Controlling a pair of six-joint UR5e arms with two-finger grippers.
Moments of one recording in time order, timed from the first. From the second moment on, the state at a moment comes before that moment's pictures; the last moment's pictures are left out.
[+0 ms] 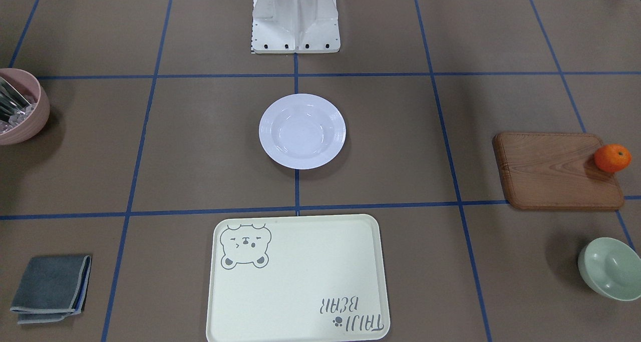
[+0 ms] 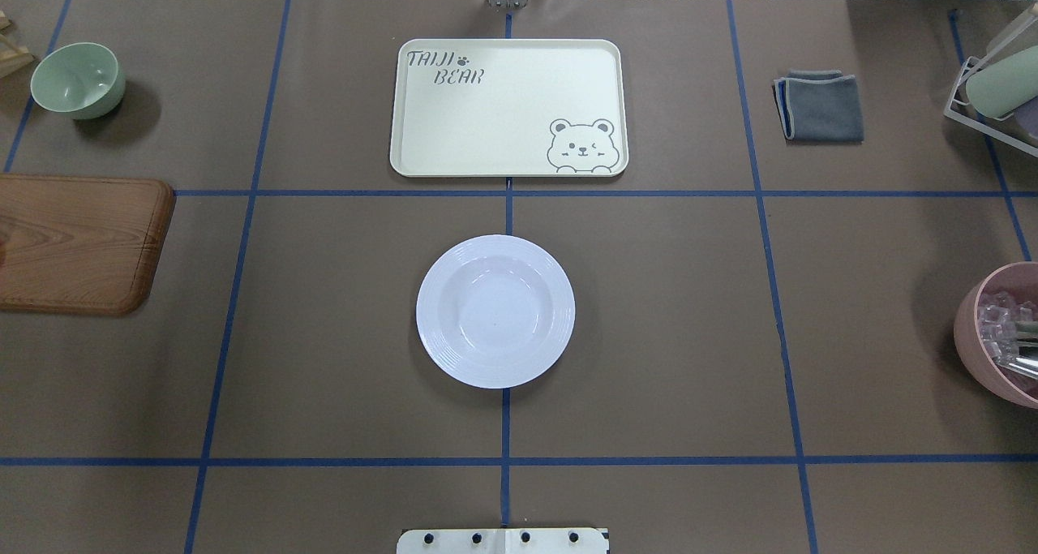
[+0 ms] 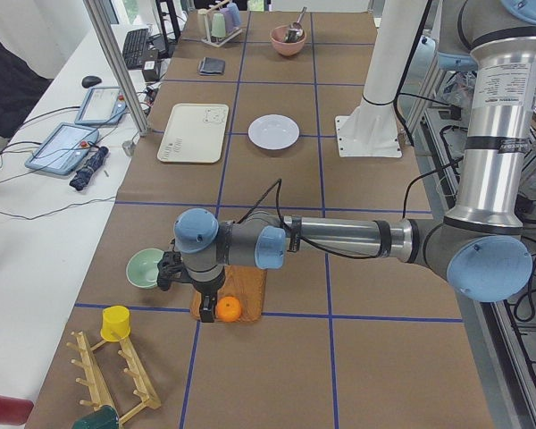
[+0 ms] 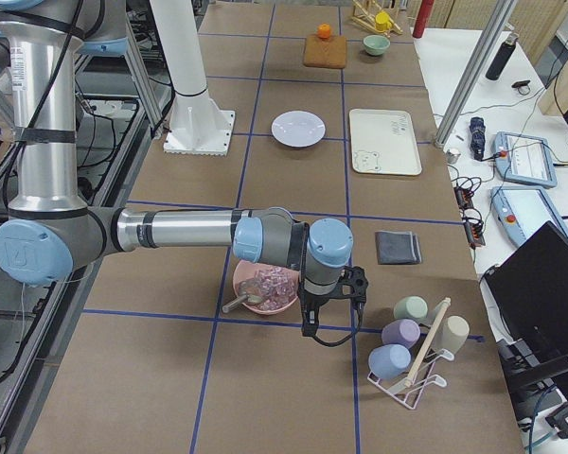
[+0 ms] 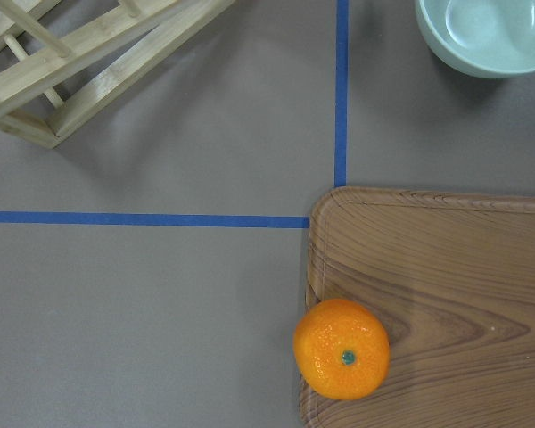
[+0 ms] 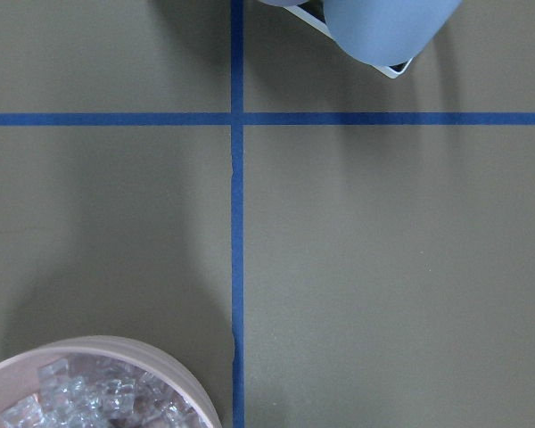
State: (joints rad) left arm -1.57 -1.63 -1.55 -1.60 -2.33 -0.06; right arm 1.61 -1.61 1.68 -1.76 2.32 -0.10
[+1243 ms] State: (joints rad) left arm -1.56 -1.63 -1.58 -1.61 -2.34 -0.06; right arm 1.60 -1.60 1.70 -1.76 2.31 -0.09
